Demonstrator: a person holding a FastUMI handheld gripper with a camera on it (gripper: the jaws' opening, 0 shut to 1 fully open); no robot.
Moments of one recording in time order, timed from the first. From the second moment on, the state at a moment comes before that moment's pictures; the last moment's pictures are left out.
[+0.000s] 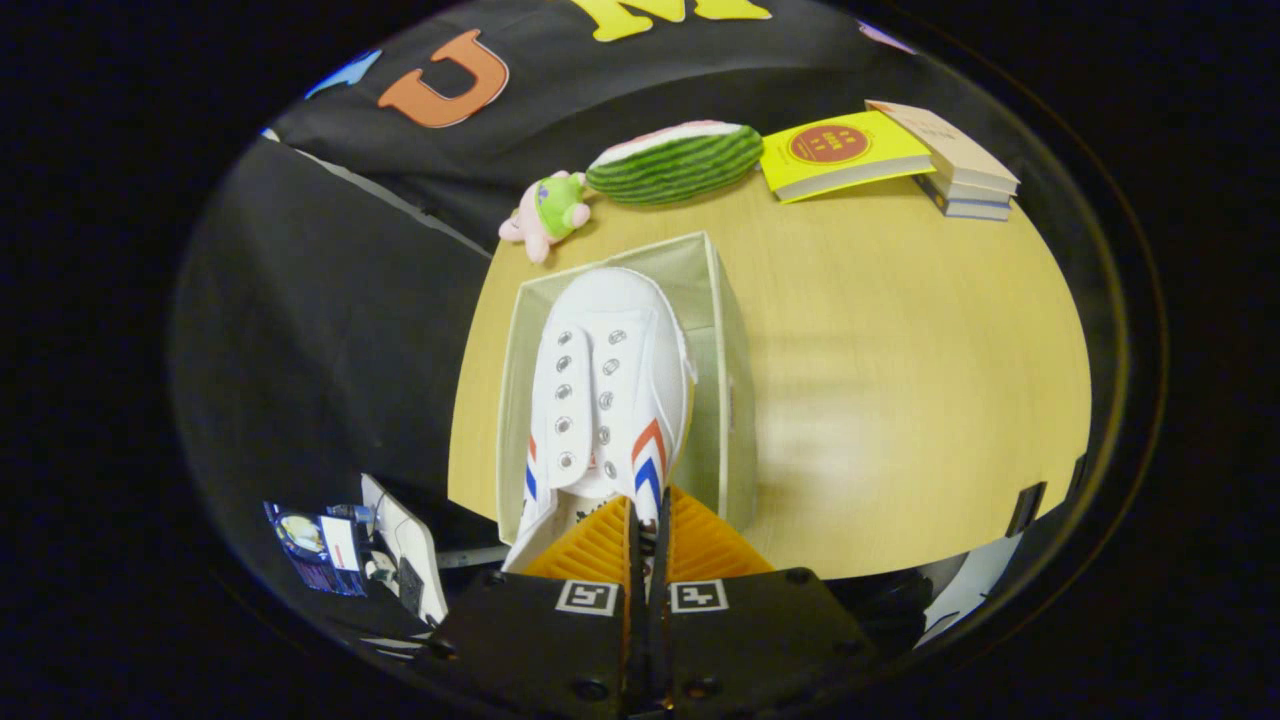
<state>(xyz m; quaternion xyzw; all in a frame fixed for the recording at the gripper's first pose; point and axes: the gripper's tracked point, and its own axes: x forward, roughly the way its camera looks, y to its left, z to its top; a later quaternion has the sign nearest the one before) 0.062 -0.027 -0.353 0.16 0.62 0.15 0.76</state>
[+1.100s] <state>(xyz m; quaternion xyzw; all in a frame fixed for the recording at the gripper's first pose) 0.066 -0.040 -0.314 0.03 0.50 0.18 0.84</state>
